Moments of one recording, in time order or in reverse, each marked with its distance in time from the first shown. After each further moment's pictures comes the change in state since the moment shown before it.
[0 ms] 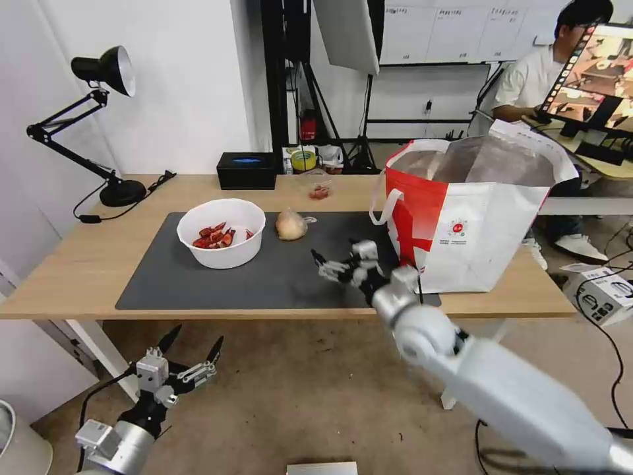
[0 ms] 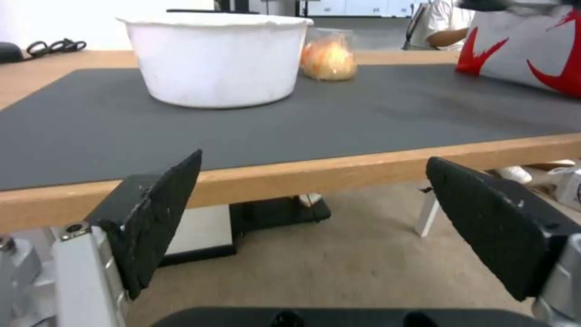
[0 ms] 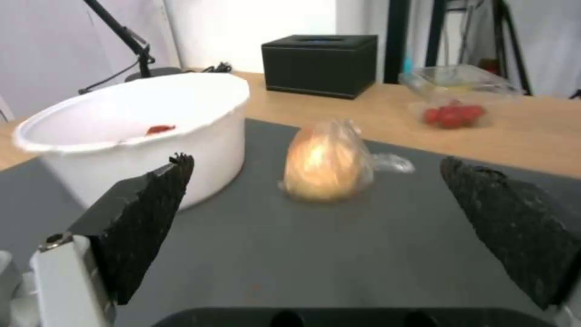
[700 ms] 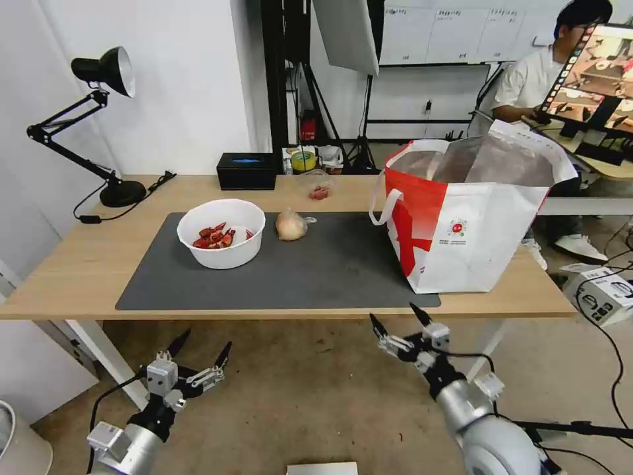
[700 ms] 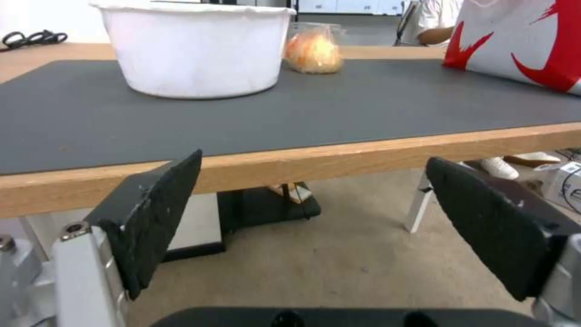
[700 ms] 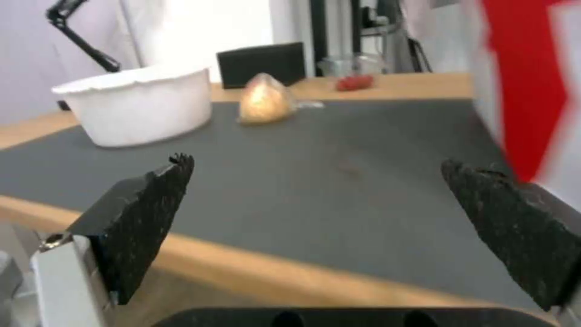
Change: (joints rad) left arm -0.018 -0.001 0.045 0.012 0.017 -0.008 -0.006; right arm -0.855 -0.166 0.482 0.406 -0.303 0.268 0.005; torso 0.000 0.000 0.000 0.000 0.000
